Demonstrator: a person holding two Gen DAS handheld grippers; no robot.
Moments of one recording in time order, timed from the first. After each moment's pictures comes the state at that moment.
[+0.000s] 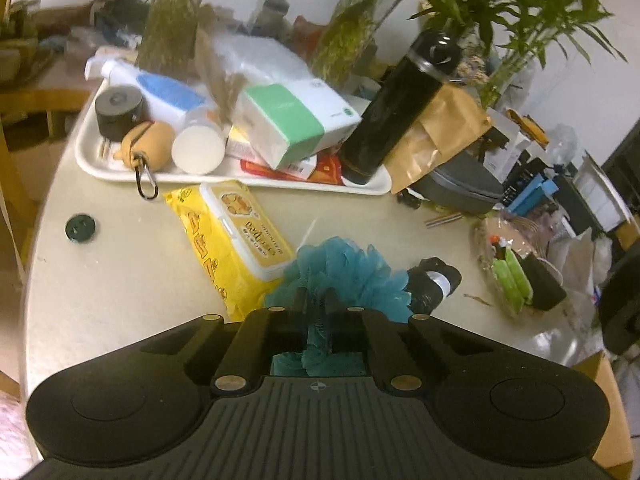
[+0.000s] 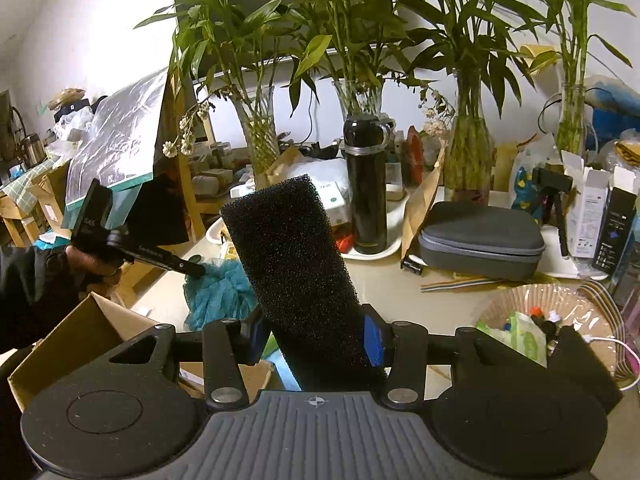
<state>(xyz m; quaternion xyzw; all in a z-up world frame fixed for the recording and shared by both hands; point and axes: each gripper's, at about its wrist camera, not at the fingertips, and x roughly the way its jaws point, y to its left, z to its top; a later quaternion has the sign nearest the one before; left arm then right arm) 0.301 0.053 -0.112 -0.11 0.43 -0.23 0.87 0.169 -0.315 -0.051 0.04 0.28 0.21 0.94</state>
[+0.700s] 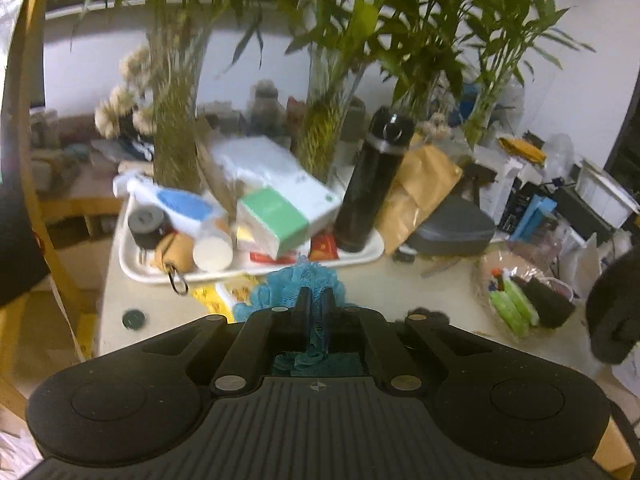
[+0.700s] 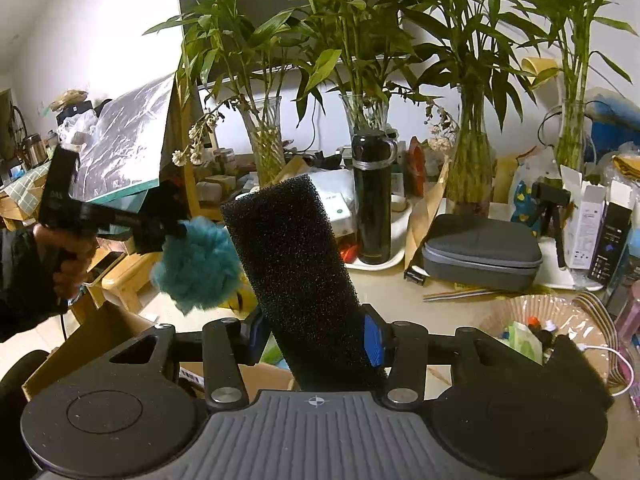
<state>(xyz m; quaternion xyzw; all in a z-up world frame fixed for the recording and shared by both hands) 0.258 0.032 -0.025 -0.04 0.33 -0.18 0.92 0.155 -0.306 -0.034 0.03 0.27 0.21 0.94</state>
